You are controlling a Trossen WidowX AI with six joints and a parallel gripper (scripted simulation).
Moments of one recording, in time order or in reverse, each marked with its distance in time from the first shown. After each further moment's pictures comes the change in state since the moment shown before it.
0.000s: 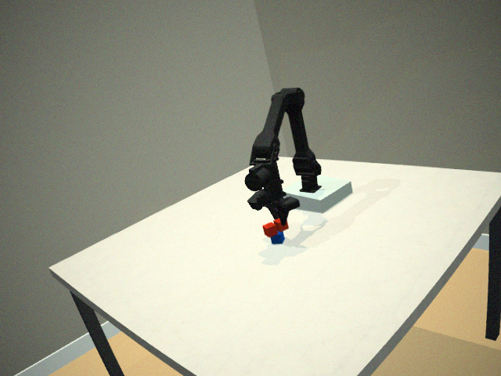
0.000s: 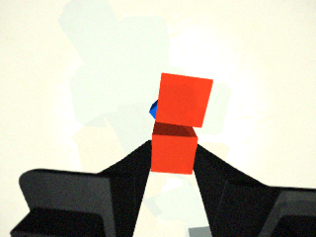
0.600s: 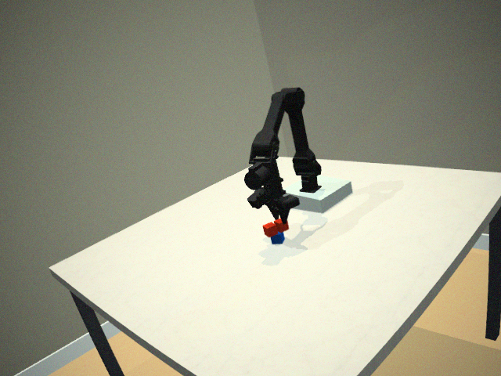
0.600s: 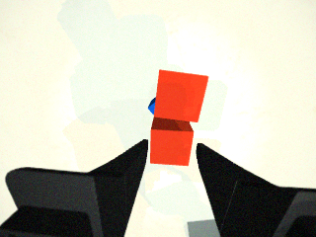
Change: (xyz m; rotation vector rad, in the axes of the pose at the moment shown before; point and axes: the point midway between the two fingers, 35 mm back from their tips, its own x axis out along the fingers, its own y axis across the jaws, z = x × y) arm -0.005 -0.001 -0.002 0.003 0.013 -0.008
